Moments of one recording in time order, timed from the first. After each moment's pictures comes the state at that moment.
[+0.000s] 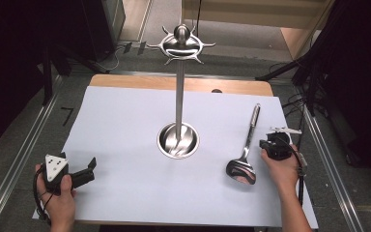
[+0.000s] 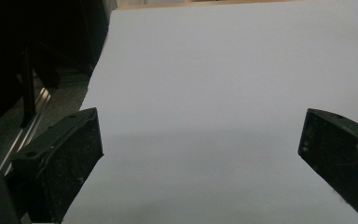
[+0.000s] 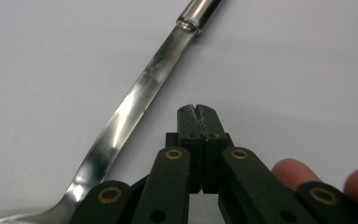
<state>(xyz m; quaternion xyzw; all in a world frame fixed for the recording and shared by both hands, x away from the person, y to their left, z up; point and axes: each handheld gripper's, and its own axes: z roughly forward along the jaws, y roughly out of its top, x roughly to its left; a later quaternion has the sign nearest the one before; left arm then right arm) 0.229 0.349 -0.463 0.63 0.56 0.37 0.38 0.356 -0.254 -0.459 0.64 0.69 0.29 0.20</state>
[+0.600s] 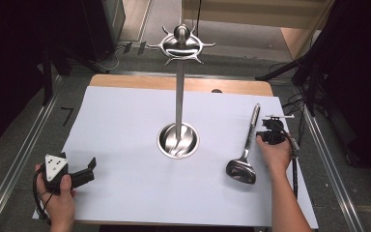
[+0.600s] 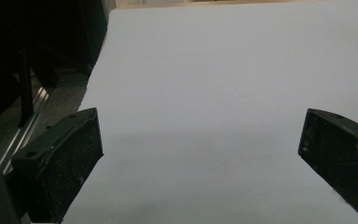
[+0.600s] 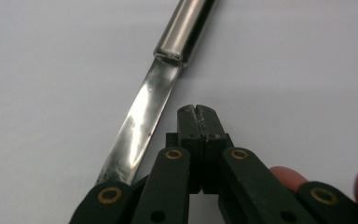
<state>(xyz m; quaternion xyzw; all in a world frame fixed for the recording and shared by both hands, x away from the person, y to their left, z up) 0.230 0.350 -0.463 0.63 0.56 0.37 0.39 0.409 -0.250 -0.467 0.69 0.66 0.26 0.17</state>
